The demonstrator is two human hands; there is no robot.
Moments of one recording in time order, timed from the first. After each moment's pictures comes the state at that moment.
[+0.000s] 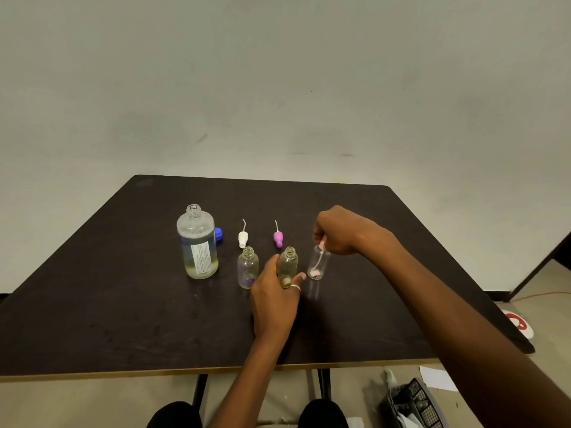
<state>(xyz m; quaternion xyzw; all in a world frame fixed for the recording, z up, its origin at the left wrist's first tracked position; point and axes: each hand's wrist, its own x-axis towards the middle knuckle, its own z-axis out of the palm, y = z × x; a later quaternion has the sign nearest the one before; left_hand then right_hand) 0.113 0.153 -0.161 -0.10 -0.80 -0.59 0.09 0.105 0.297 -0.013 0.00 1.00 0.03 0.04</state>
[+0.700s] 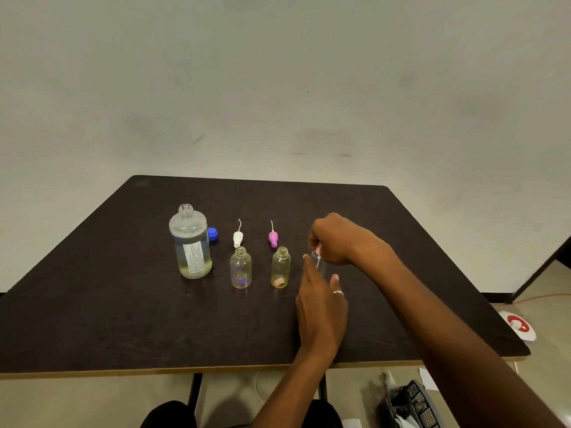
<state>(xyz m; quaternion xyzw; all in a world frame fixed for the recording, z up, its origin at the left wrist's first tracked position) 0.175 0.217 -0.130 -0.15 -0.82 -0.55 0.03 0.117 0.300 -0.025 0.01 1.00 0.00 0.03</state>
